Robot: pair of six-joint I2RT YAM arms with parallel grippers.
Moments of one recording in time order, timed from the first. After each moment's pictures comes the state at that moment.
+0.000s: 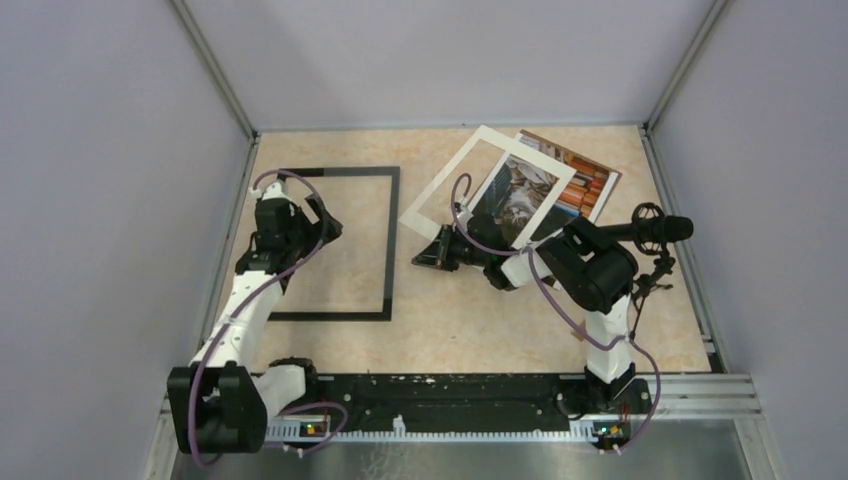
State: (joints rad) left arm 0.01 1.06 0.73 -0.27 0.12 -0.52; right arm 0.70 2.01 0.85 0.79 -0.44 0.98
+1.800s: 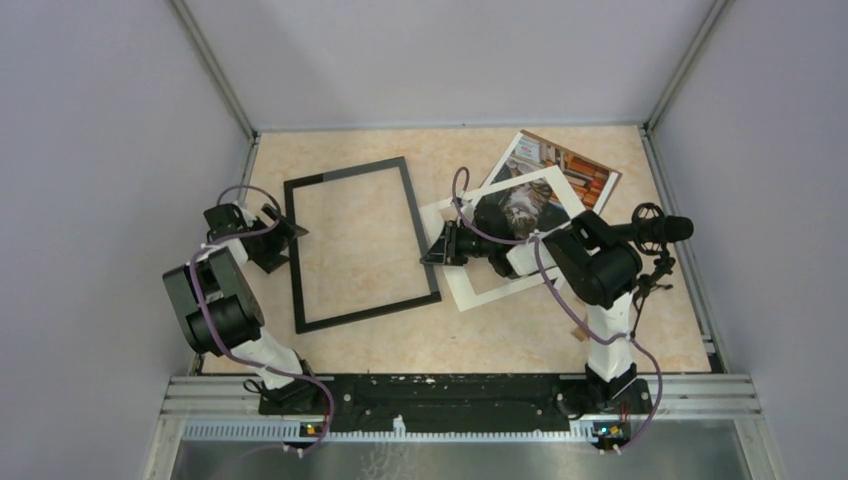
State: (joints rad) left arm 0.48 1.64 0.86 -0.15 0.53 -0.49; right arm 0.62 2.02 0.90 0.67 -0.58 0.78
